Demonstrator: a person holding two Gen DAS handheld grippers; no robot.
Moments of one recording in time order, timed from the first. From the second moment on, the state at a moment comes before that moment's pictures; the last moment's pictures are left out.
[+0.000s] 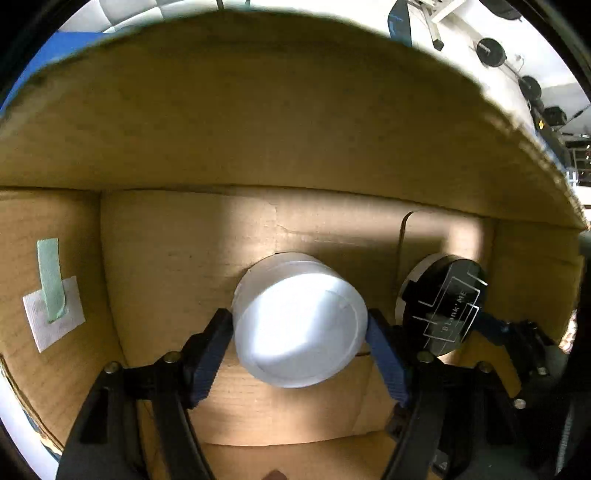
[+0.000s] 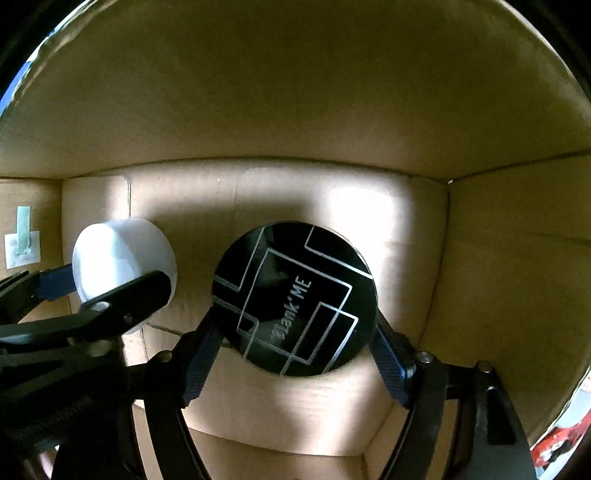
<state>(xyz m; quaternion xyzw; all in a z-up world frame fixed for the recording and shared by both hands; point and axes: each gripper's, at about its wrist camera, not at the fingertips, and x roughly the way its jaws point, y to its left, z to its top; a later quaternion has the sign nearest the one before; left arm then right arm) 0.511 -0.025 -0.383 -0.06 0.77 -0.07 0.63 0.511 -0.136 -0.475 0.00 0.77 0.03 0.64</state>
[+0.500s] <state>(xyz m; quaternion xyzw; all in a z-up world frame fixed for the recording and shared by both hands) 0.464 -0.022 -0.332 -0.02 0.74 -0.04 0.67 0.473 -0.120 -0.447 0.00 0.75 0.02 0.66</state>
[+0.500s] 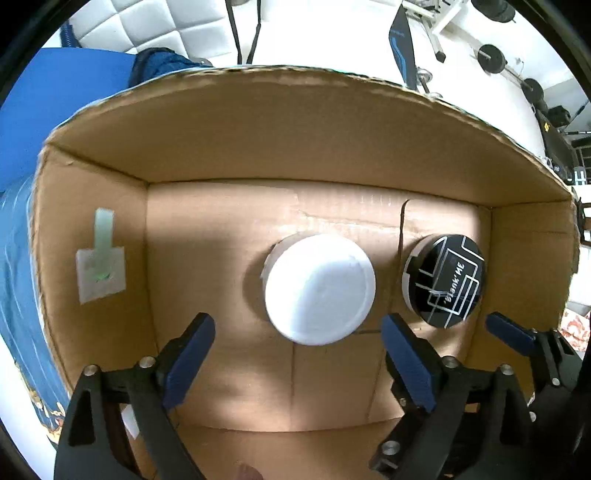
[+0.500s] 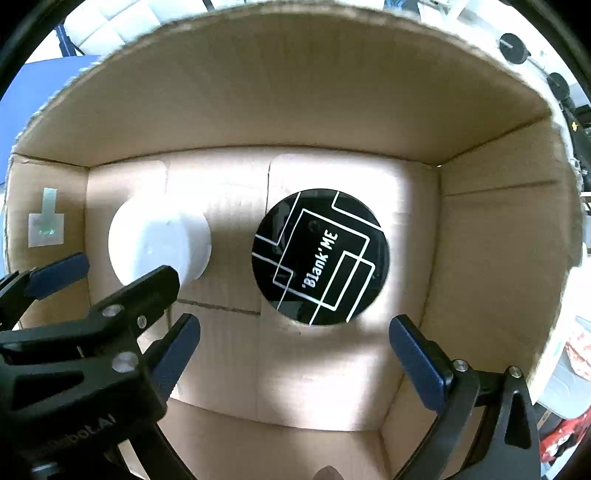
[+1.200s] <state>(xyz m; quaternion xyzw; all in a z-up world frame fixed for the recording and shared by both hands) 0.380 -0.003 -0.202 -0.03 0.63 -0.04 0.77 0.405 -0.149 -0.323 0.02 0.69 0.03 0.73</state>
